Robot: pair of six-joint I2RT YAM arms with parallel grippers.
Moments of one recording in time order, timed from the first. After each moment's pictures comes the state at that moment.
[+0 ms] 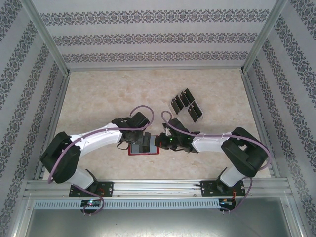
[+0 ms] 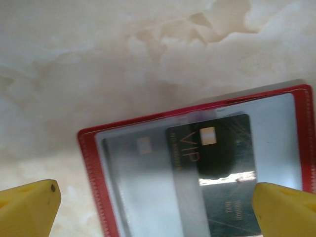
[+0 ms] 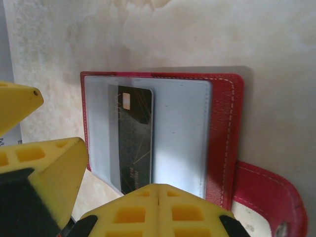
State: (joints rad) left arm -0.73 1.51 0.93 -0.67 -0.13 -0.61; right arm 0.79 1.58 0.61 0.17 -0.38 0.99
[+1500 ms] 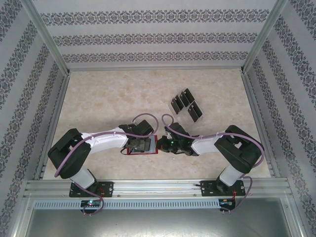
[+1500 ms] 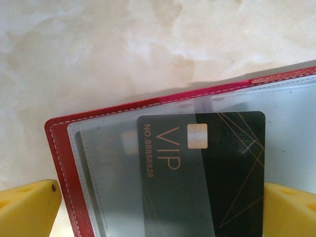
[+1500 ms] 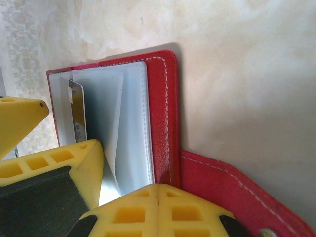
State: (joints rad) left arm -0.80 1.59 0.85 -0.60 -0.24 -0.67; right arm 0.79 1.64 0.54 0.31 -0.37 1.05
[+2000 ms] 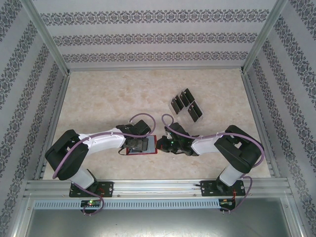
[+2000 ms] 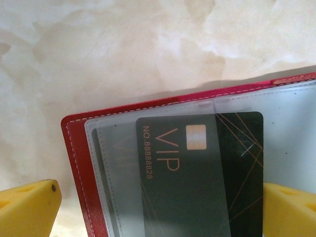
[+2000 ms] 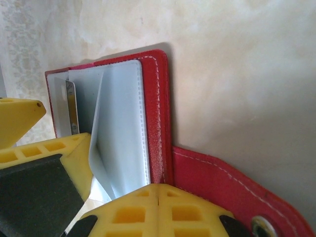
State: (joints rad) left arm -0.77 1.56 0.82 -0.60 -0.24 -0.67; right arm 0.79 1.65 0.54 0.31 -0.37 1.05
